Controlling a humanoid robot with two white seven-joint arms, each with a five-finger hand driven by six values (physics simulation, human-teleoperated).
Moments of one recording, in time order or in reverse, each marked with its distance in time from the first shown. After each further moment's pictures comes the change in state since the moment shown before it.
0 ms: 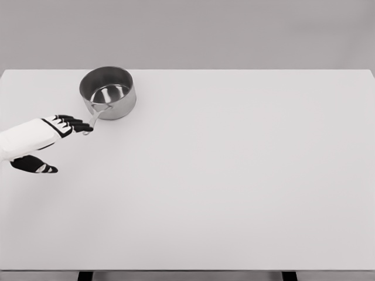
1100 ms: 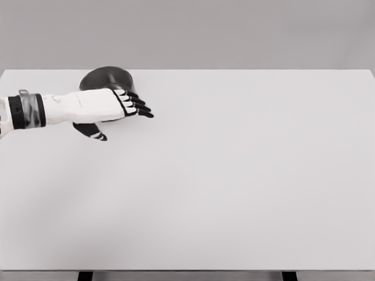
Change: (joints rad) left arm -0.630 -0.270 -0.424 0.220 -0.109 -0.165 -0.242; right arm 0.003 0.000 -0.001 0.004 0.000 0.001 0.000
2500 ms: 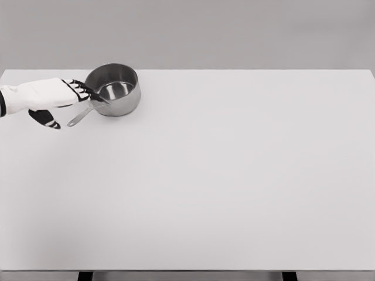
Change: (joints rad) left arm -0.017 0.072 0.058 0.223 -0.128 0.000 0.025; right arm 0.000 0.000 0.000 0.000 0.000 0.000 0.000
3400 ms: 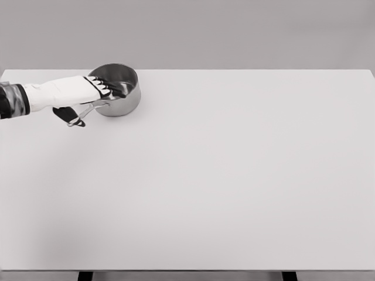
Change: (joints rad) left arm -0.018 -0.097 -0.022 0.022 0.023 0.000 0.029; right arm 0.000 0.000 0.000 0.001 0.000 0.000 0.000
